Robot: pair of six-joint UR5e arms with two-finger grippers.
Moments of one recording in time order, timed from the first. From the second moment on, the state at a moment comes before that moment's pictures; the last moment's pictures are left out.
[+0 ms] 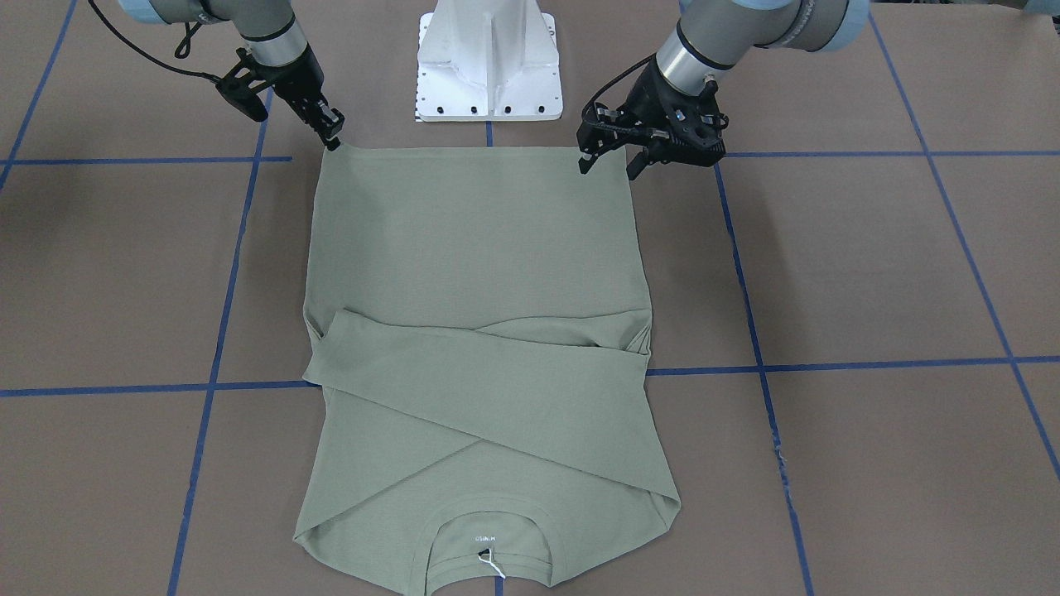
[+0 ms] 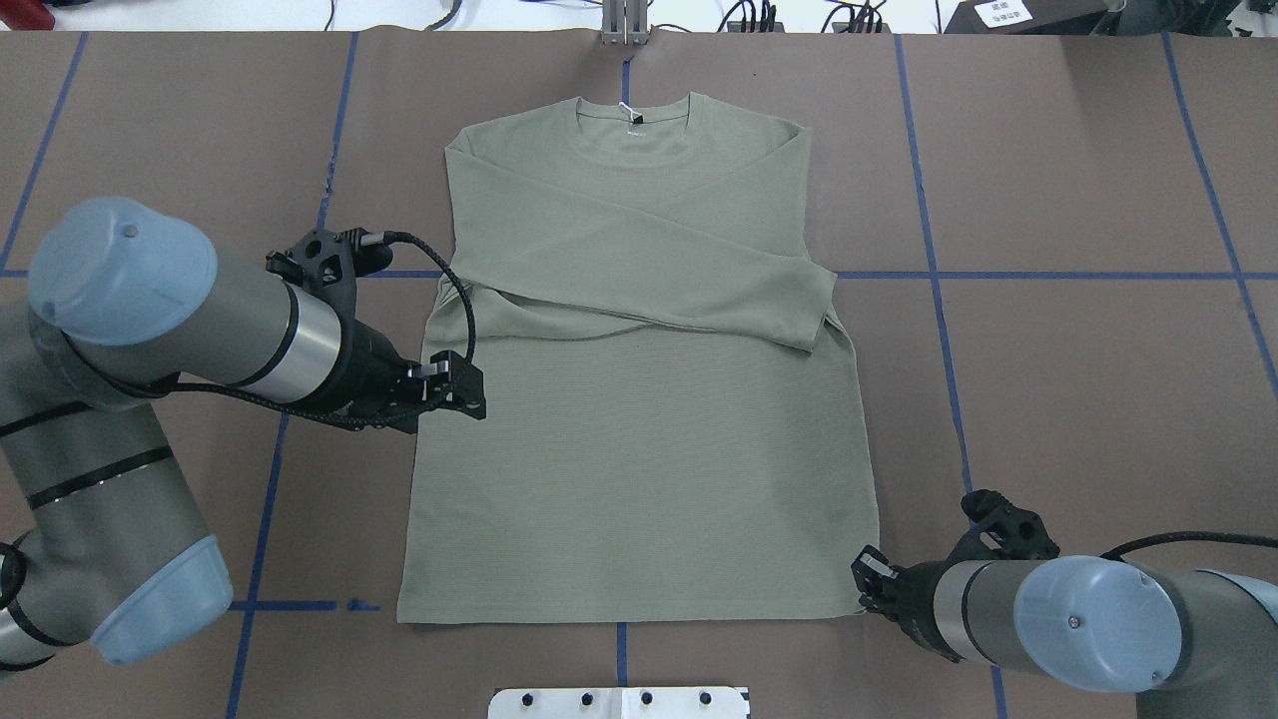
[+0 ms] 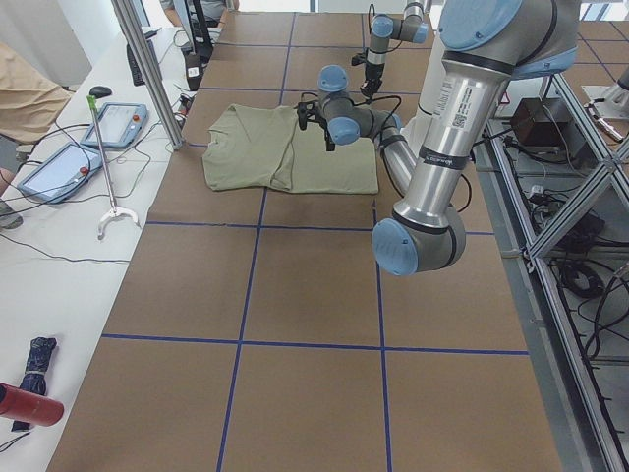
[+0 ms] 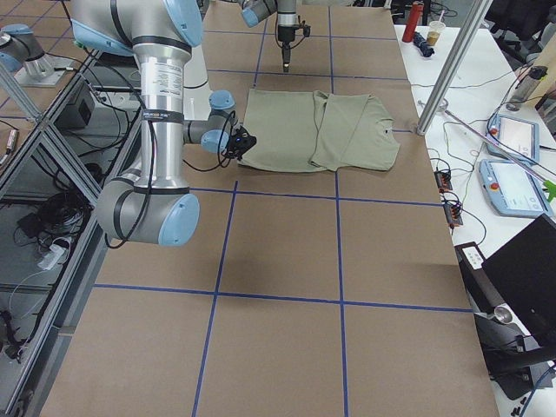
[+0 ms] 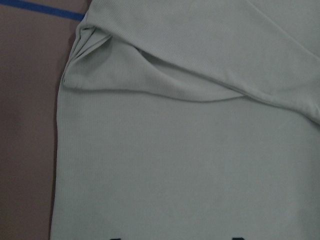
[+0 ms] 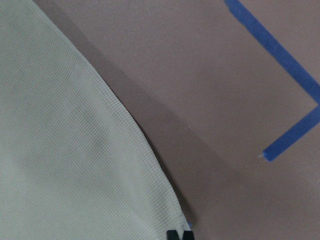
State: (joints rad) left arm -0.57 -1.92 -2.04 -1.83 -2.07 -1.41; right arm 0.15 -1.62 2.15 -1.19 1.61 2.22
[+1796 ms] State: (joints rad) left arm -0.26 -1.77 -2.00 -1.83 -1.92 -1.73; right arm 0.21 -1.62 2.16 -1.20 1.64 2.21
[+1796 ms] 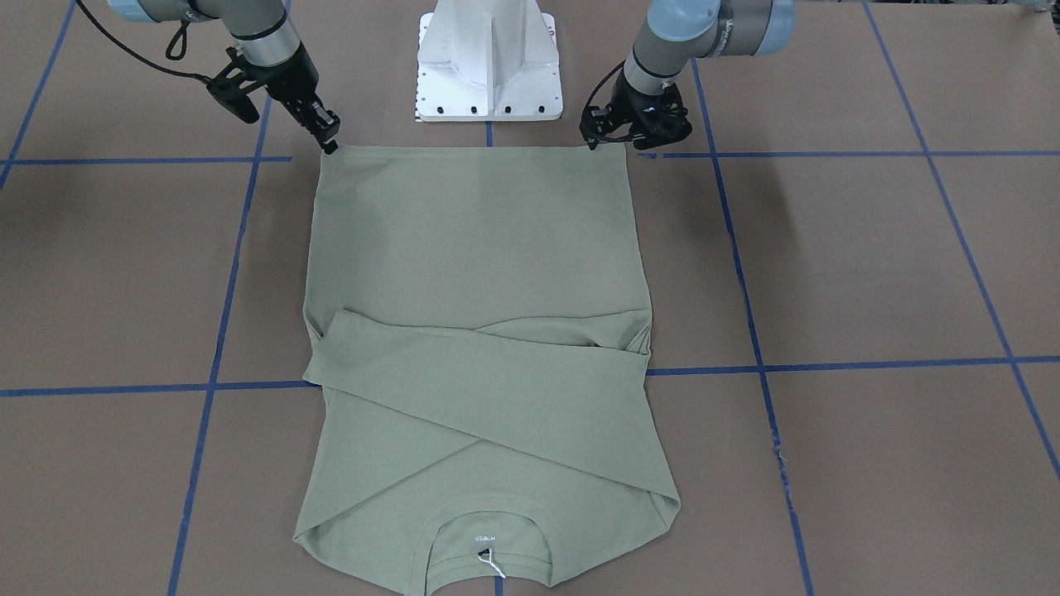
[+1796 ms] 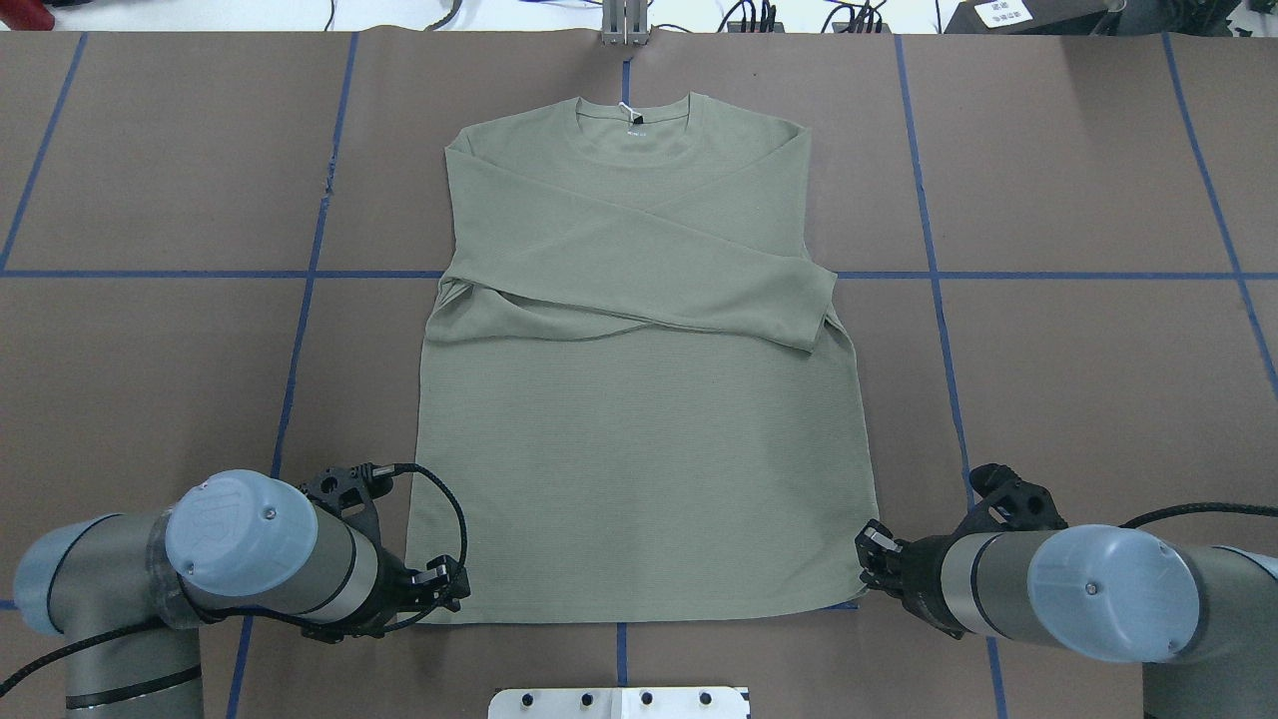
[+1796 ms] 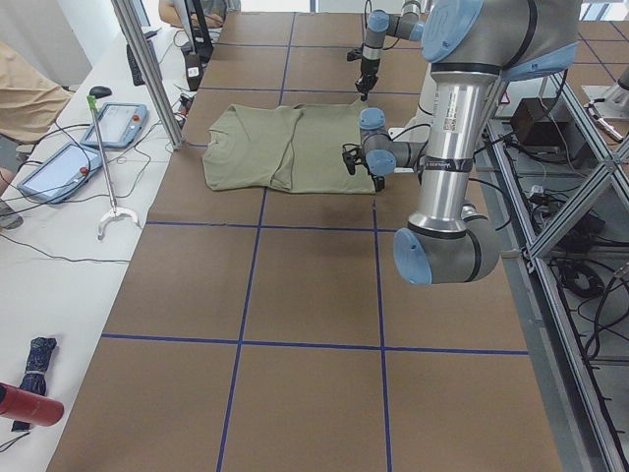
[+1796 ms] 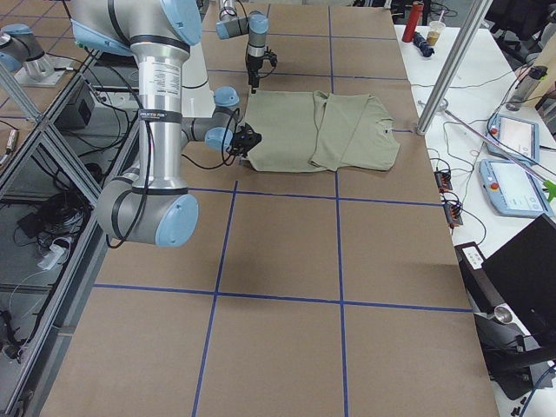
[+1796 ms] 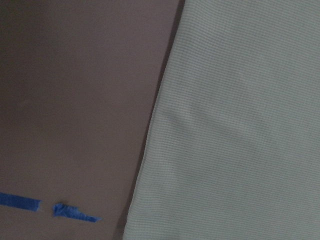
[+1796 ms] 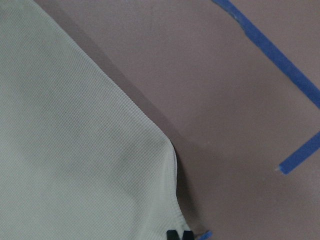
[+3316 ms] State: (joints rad) left arm -0.25 -1.75 -1.99 -1.82 -1.88 -1.75; right arm 0.22 -1.62 2.16 -1.20 1.63 2.21
